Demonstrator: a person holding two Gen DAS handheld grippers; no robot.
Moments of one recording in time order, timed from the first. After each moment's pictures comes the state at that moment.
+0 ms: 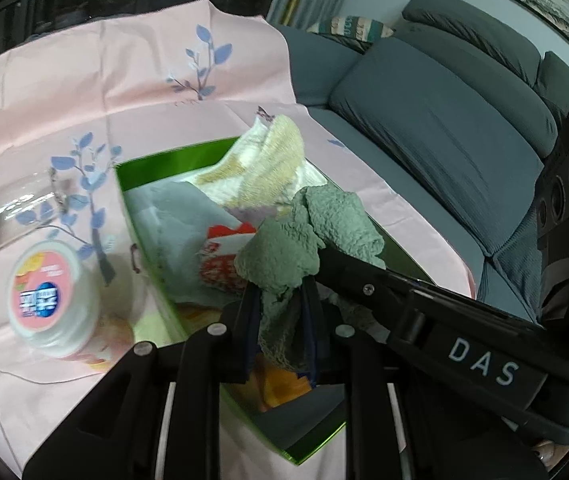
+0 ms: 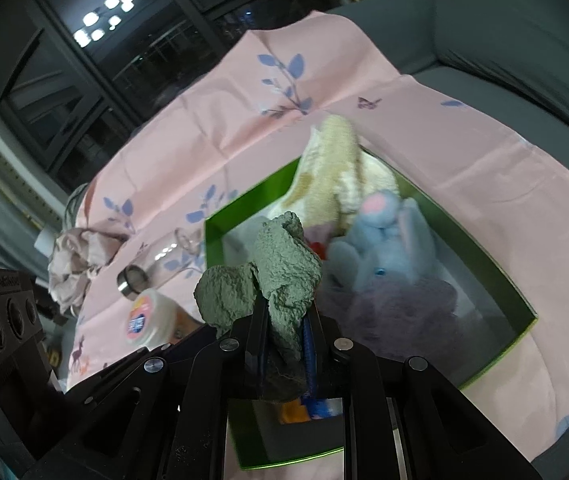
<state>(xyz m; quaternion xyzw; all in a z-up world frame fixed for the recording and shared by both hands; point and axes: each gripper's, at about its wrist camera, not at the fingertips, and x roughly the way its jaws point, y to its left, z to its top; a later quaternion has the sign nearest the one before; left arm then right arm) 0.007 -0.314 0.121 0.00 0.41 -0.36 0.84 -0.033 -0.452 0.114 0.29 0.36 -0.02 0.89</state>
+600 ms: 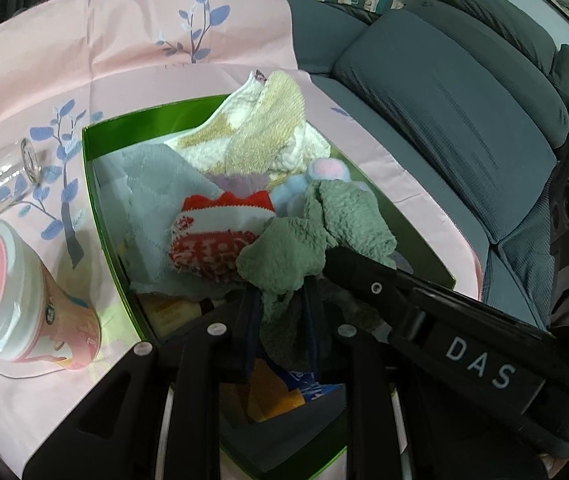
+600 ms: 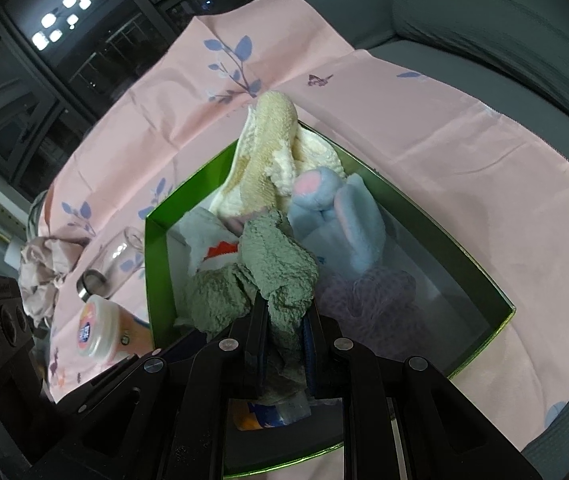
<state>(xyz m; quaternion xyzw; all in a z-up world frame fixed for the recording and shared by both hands) 0.020 -0.338 0.093 0.01 0.46 -0.36 0.81 -0.023 -0.472 0.090 0.30 0.40 -0.07 0.86</state>
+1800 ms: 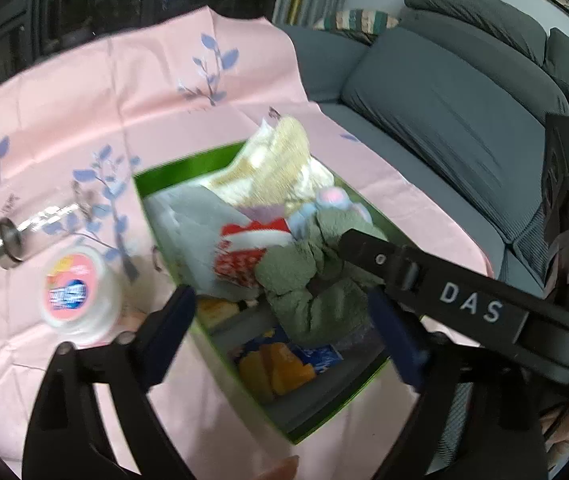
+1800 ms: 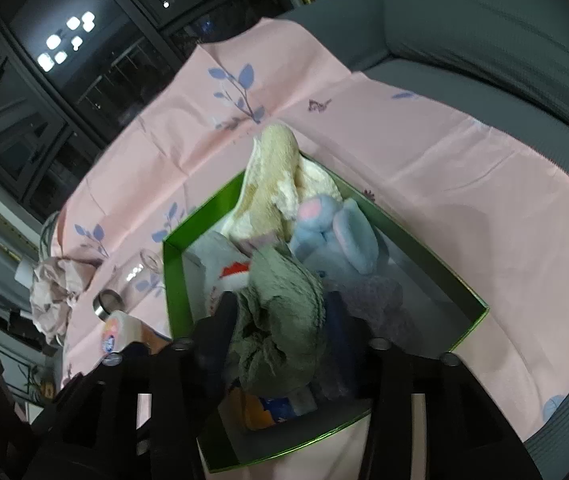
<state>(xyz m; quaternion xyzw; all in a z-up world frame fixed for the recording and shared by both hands) -0.012 -0.312 0.137 0.05 0.39 -0.32 0.86 -0.044 -0.477 0.113 0.31 0.35 -0.08 0.88</state>
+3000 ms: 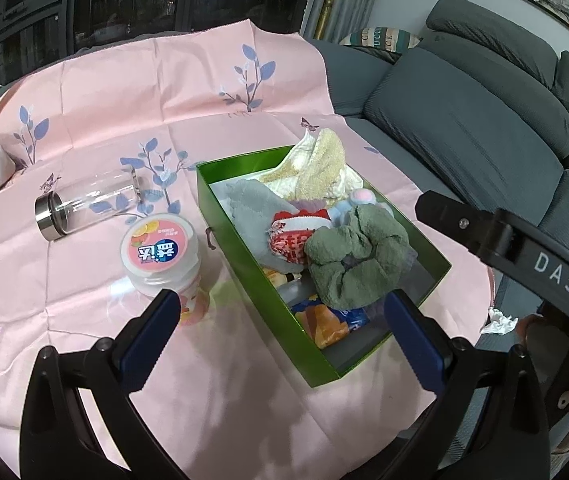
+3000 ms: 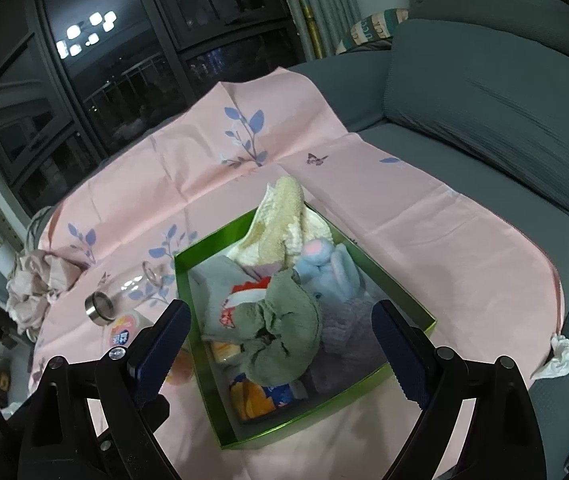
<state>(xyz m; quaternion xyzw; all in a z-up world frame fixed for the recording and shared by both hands) -0.027 -0.253 0.149 0.02 0.39 -0.30 0.87 -0.078 -0.440 0.161 0.22 0.31 -0.14 0.91</state>
